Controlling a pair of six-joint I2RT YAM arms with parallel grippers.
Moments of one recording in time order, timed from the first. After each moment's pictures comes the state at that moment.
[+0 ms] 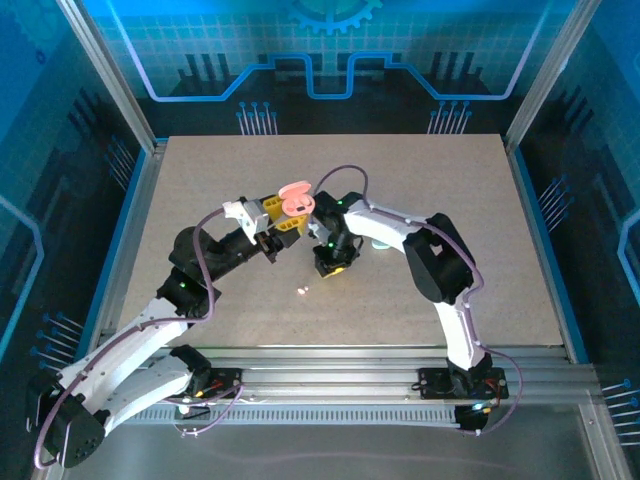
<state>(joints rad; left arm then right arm) -0.54 0.89 0.65 0.46 0.38 -0.01 0.69 2.12 1.60 -1.01 -0.28 0.23</state>
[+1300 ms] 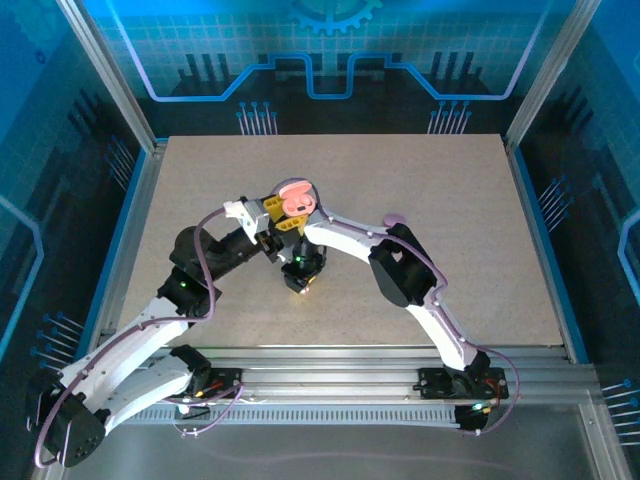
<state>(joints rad) -0.54 0.89 0.65 0.47 0.38 -0.01 0.87 2.36 1.98 -1.22 -0.26 -0.03</state>
